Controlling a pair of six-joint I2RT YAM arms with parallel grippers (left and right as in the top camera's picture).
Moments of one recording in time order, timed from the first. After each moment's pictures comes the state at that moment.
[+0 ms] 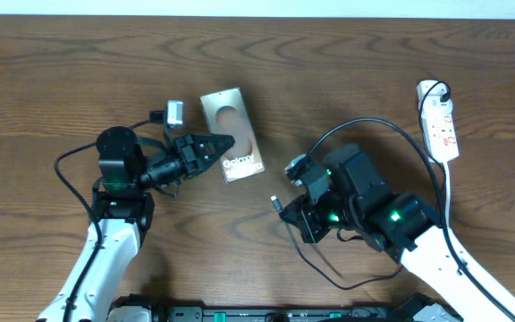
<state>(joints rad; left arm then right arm) -0.05 1.23 0.56 0.42 1.06 -1.04 0.64 1.16 0.88 -0.67 -0.51 0.20</state>
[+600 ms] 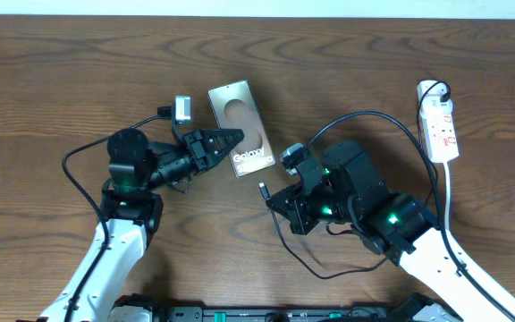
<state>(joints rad) -0.12 1.23 0.56 0.53 0.96 -1.13 0.66 1.16 0.88 -0.50 -0.52 0.33</state>
